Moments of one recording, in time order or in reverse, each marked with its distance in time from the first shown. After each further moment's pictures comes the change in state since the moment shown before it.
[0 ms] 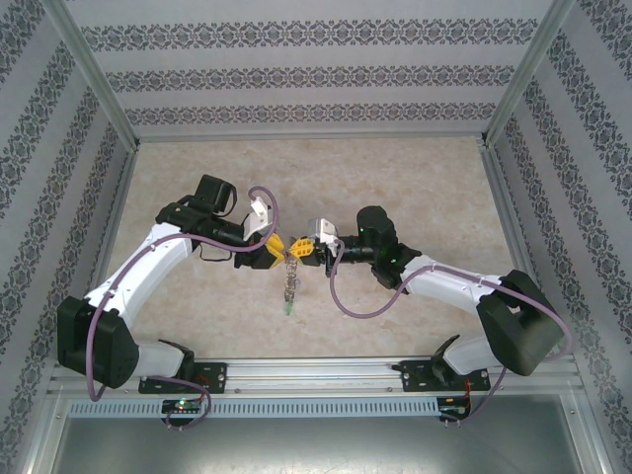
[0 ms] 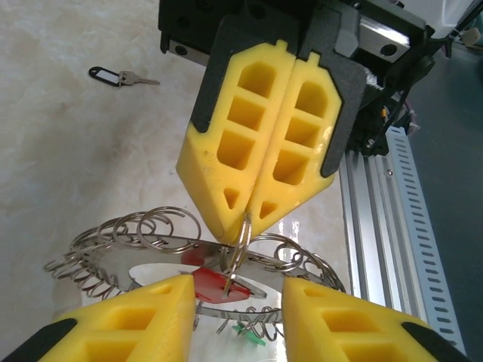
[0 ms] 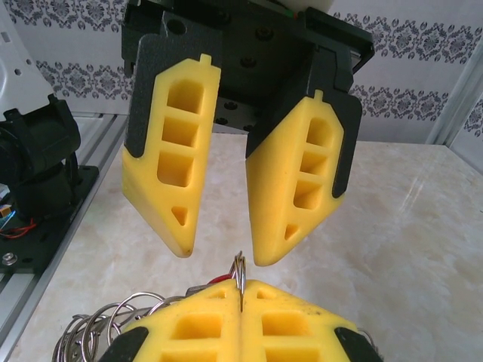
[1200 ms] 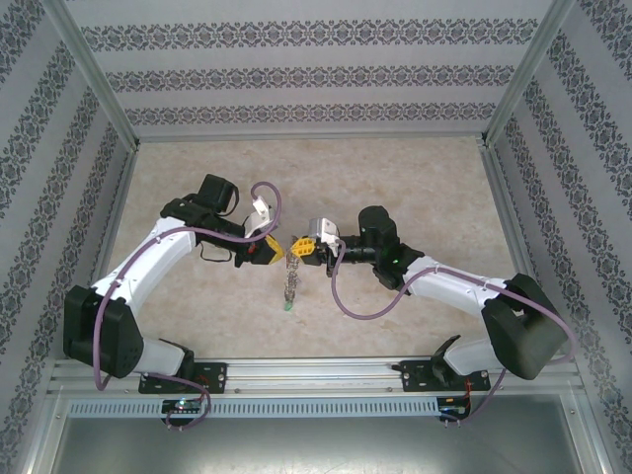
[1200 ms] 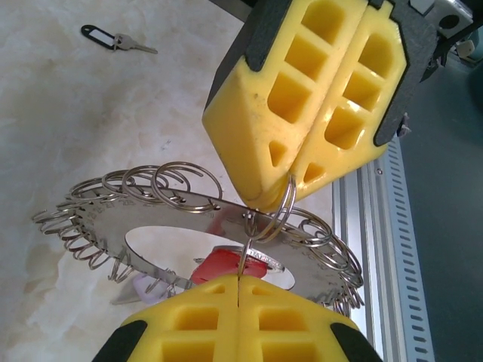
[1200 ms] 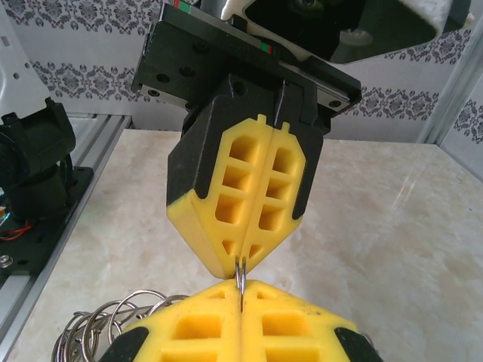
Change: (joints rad) left arm 0.013 0.055 0.019 -0.061 -0.005 -0.045; right arm 0.001 -0.027 -0.002 -0.025 0.025 -0.003
